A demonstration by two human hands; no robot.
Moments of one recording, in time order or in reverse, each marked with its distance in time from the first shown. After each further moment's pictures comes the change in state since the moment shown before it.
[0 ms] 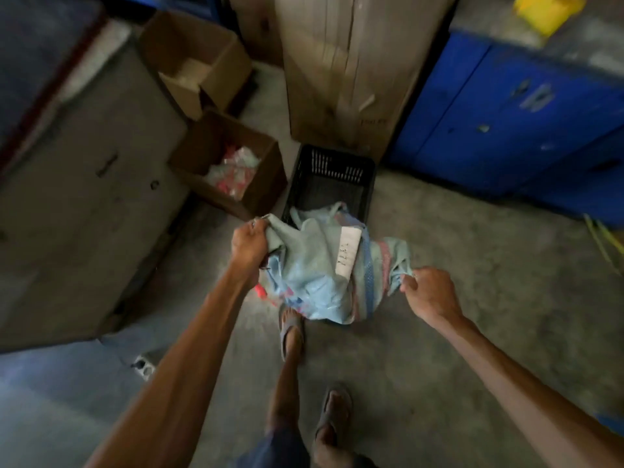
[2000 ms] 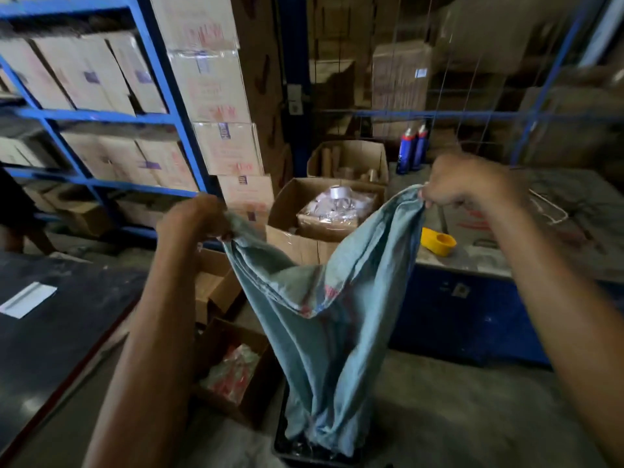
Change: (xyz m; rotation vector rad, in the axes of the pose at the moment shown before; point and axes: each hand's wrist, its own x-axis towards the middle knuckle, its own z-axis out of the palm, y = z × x) left_hand -0.077 0.494 -0.129 1.064 0.064 0.601; right_hand 0.002 -0.150 -0.551 -0.154 0.343 -0.047
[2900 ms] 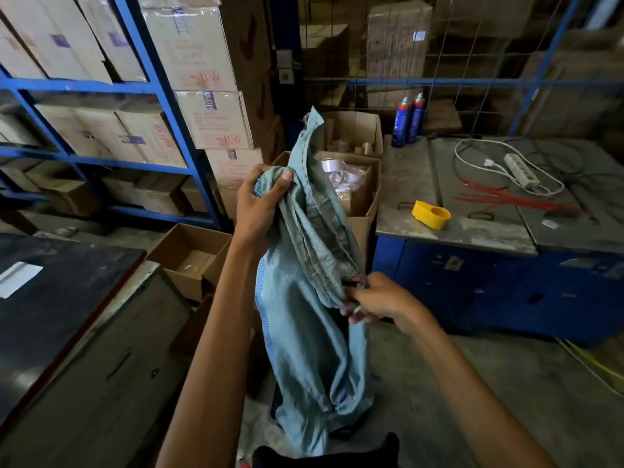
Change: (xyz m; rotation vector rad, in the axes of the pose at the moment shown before) left_hand -0.017 0.076 0.107 -1.466 0.216 0.416; right_hand -0.068 -0.029 0.208 0.865 -0.507 0.074
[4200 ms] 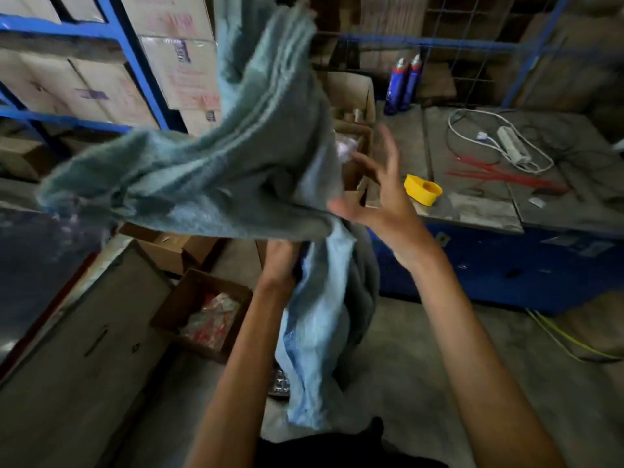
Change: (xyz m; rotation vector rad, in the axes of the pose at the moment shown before) left_hand -0.053 -0.076 0.038 -0.105 0.018 -0.544; right_hand 0.018 -0.048 -0.042 0.406 0.208 -0.769
